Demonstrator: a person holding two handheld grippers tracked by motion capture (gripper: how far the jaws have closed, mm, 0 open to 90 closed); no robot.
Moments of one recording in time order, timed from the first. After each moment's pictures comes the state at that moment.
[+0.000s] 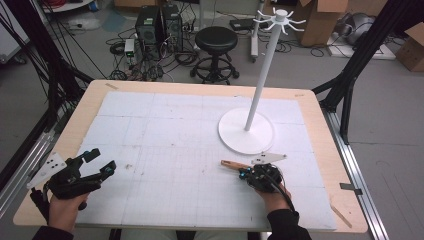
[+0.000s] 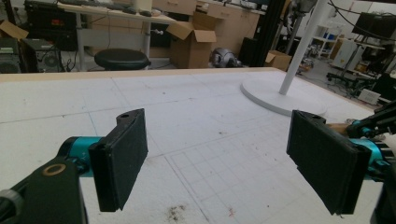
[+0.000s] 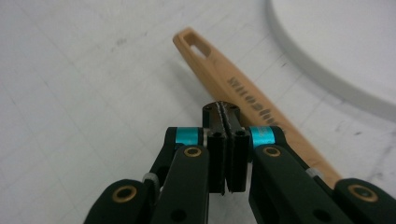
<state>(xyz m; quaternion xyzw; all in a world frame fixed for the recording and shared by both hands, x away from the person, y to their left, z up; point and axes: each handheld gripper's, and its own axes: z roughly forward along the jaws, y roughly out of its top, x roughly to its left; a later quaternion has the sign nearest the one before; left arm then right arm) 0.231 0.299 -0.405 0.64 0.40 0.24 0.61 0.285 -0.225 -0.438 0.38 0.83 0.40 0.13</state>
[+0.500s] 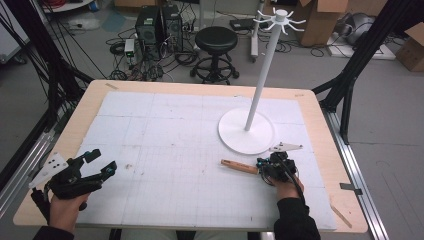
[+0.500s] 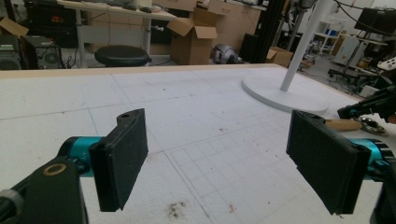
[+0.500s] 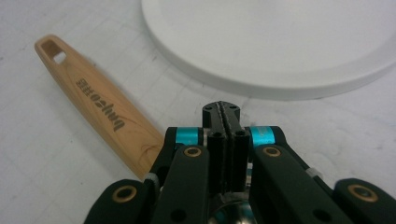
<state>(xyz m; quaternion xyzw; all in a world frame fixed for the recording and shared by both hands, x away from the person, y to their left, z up) 0.231 0.297 -0.406 0.64 0.40 0.24 0.61 0.316 -0.270 -0.444 0.46 0.80 0.36 0.15</state>
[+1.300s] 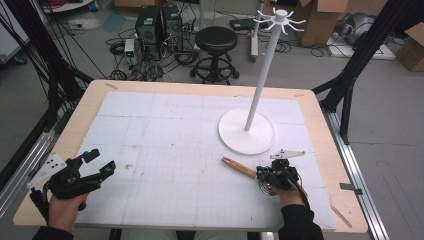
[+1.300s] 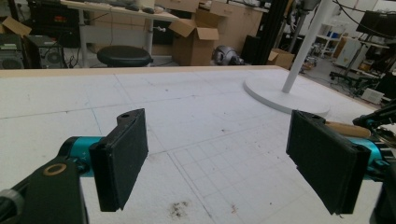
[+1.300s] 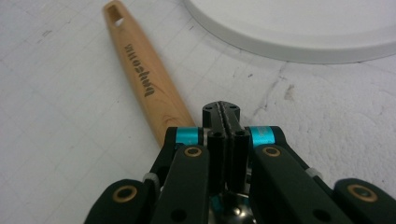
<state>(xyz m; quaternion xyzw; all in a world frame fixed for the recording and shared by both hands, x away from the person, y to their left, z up) 0.231 0.299 -0.406 0.64 0.40 0.24 0.61 0.293 -0.271 -0.442 0.45 0.81 0.36 0.12</state>
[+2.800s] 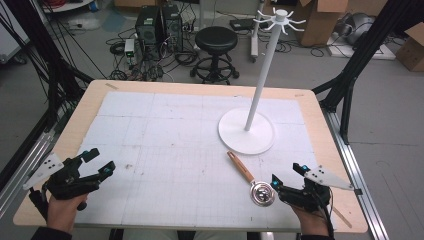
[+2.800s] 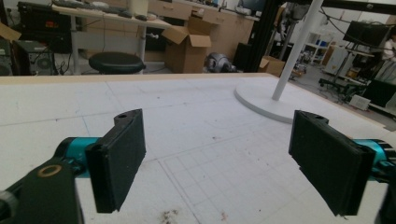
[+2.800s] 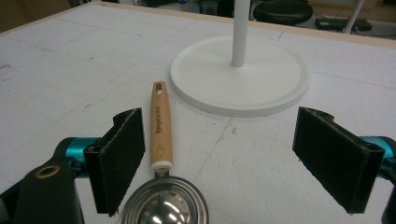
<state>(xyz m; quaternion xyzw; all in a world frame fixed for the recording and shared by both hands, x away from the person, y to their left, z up) 0.229 0.299 -0.401 0.63 0.39 0.23 0.63 0.210 -0.305 -0.392 0.45 0.71 0.48 0.26</state>
